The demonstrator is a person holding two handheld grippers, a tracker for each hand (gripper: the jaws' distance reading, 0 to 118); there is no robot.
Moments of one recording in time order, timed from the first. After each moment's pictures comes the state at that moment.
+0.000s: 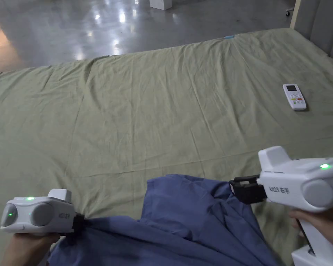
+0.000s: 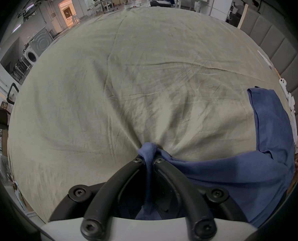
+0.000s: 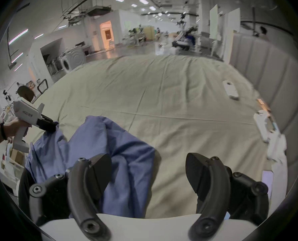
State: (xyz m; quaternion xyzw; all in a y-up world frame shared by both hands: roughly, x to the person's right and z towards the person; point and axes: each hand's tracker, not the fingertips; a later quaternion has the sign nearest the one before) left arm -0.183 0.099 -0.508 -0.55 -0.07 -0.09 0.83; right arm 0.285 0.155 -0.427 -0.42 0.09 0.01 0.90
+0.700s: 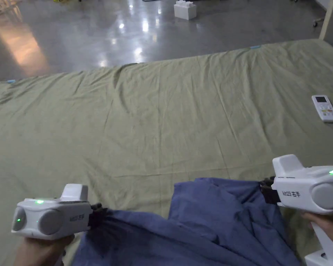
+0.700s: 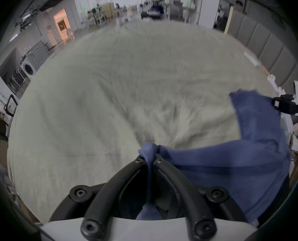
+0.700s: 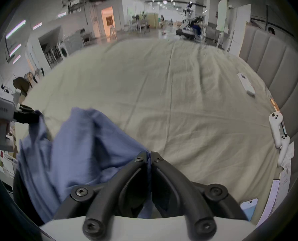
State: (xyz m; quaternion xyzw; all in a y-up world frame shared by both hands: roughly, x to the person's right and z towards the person) left arm -0.215 0.158 -0.467 -0.45 -0.12 -0.05 0.88; right arm 0.267 0.170 -0.419 -0.40 0.08 0.01 0.91
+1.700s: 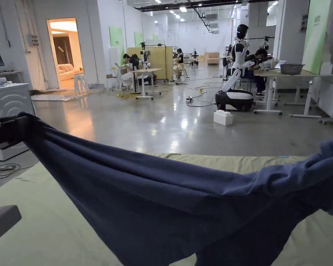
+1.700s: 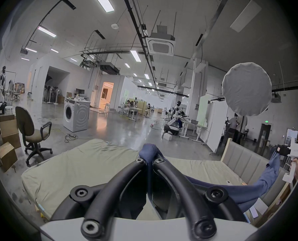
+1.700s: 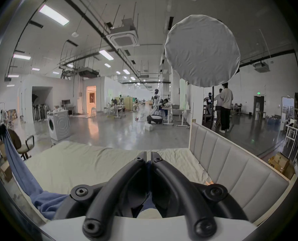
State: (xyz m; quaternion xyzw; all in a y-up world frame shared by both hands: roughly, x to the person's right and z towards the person) left arm -0.375 0.518 -0.286 -0.03 0.00 0.09 1.00; right arm 0.319 0.545 -0.277 -0.03 -0.06 0.01 1.00
